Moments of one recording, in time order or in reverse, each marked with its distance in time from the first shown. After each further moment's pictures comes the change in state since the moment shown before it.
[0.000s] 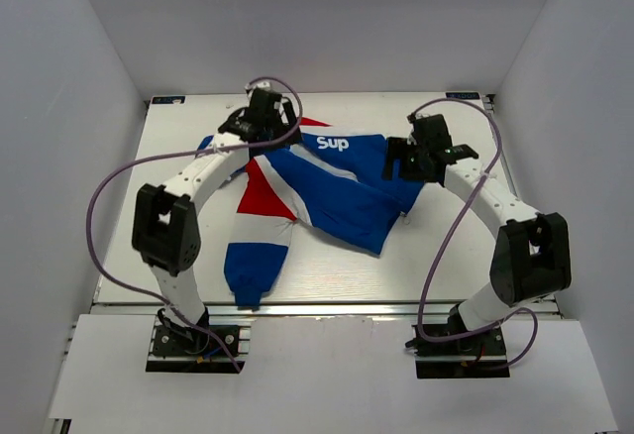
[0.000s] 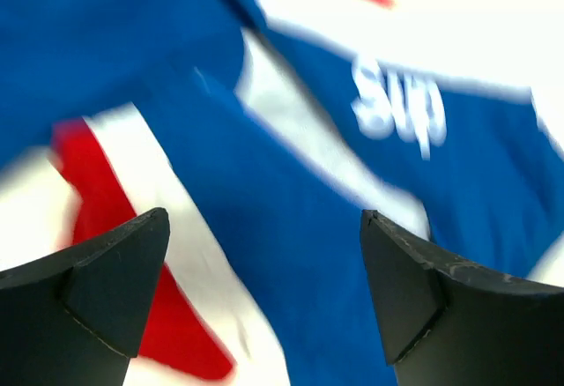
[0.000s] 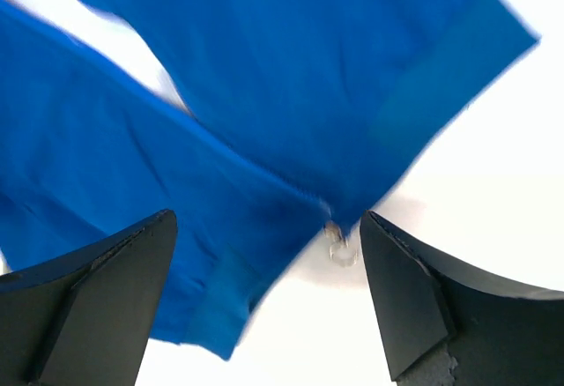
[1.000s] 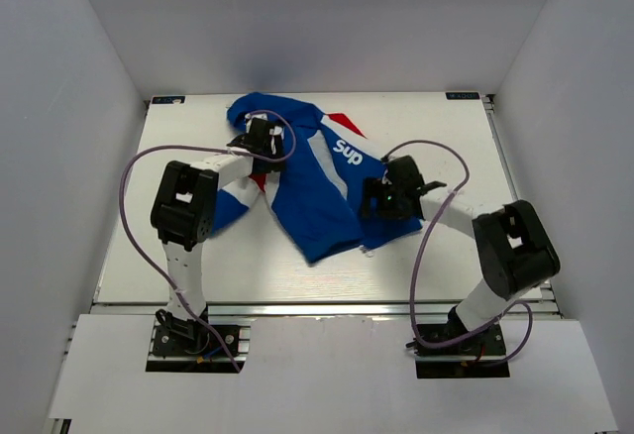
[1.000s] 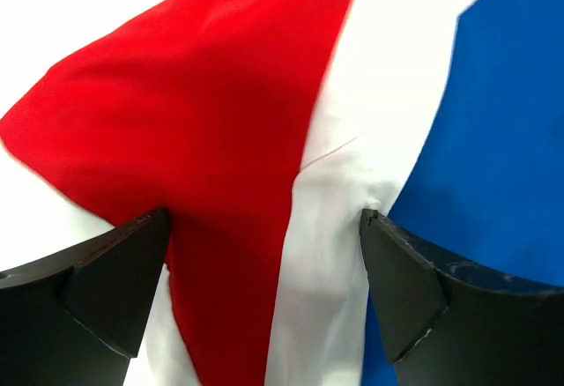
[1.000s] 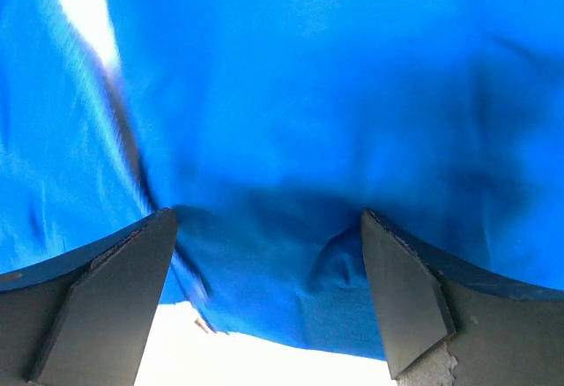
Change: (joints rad) left arm 0.051 0.167 -0.252 0.230 -0.082 0.159; right arm 0.119 0.093 -0.273 0.300 -0.077 0.097
